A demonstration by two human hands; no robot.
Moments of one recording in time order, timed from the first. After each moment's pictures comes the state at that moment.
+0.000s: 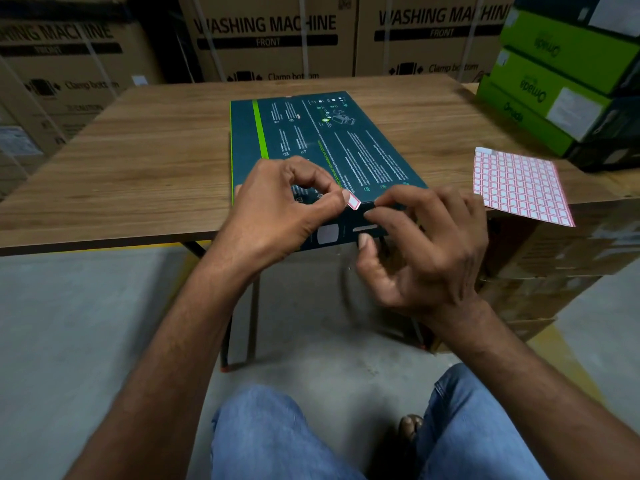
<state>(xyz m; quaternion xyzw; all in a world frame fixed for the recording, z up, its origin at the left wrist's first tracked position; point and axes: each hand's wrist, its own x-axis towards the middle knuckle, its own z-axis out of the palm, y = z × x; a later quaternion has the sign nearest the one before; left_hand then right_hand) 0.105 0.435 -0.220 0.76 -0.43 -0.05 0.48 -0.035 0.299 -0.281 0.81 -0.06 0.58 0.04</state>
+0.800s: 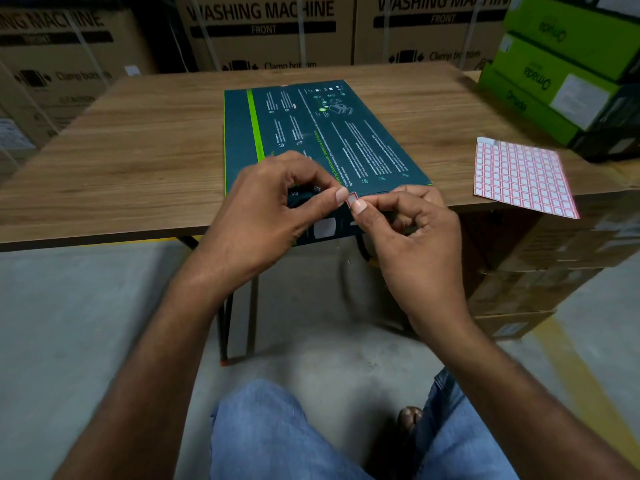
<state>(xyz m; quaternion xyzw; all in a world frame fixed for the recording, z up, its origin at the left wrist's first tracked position) 0.116 0.439 -0.231 0.74 -0.53 0.00 0.42 -0.027 0.326 -0.275 0.70 -0.24 0.44 -0.51</state>
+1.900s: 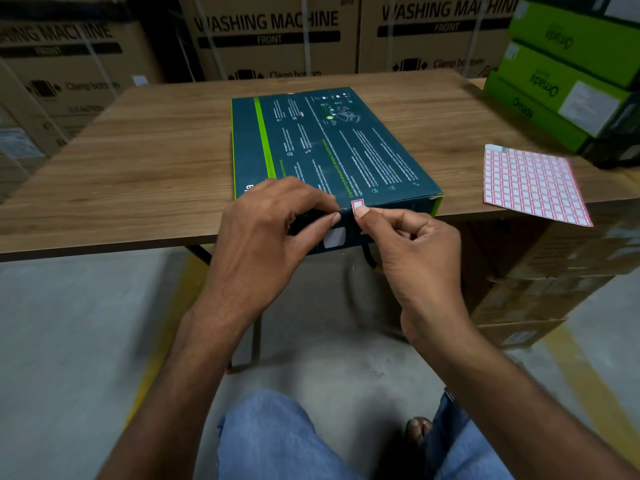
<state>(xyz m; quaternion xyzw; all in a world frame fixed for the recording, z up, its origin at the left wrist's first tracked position) 0.119 0.450 -0.258 0.72 -0.56 0.19 0.37 -0.006 0.331 -0.283 0.59 -0.30 0.42 -0.62</state>
